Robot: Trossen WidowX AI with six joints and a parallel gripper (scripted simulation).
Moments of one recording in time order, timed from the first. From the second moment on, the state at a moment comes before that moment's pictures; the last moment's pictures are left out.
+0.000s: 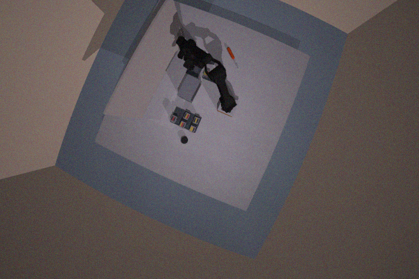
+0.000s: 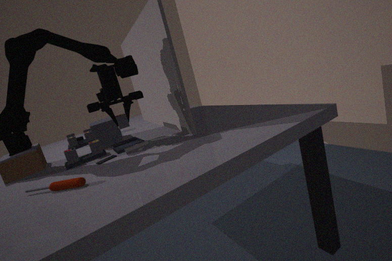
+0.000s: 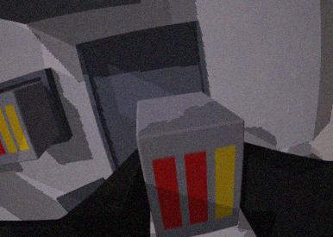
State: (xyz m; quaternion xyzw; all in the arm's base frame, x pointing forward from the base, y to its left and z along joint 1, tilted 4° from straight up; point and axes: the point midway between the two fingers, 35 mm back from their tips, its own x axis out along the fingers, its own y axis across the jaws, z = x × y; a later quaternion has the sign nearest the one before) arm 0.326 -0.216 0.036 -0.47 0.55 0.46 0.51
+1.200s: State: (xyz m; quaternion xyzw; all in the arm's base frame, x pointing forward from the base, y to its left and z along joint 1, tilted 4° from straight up) arm 0.322 -0.217 0.000 -0.47 0.55 0.46 0.51
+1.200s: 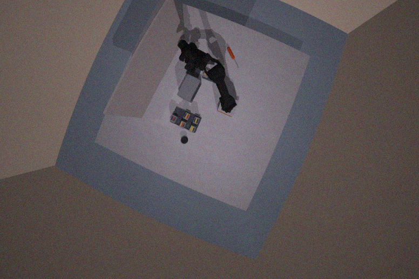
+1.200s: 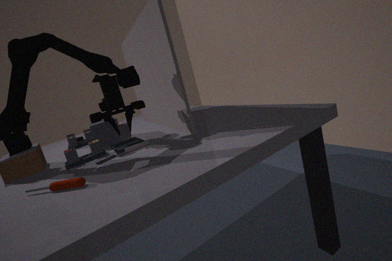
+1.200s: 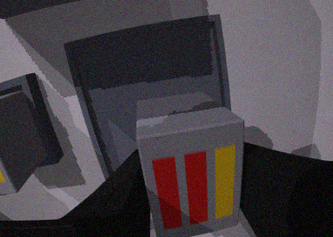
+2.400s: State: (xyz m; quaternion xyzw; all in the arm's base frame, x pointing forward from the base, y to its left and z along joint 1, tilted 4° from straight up) arm 0.318 -0.216 -0.021 -0.47 0.55 0.46 0.51
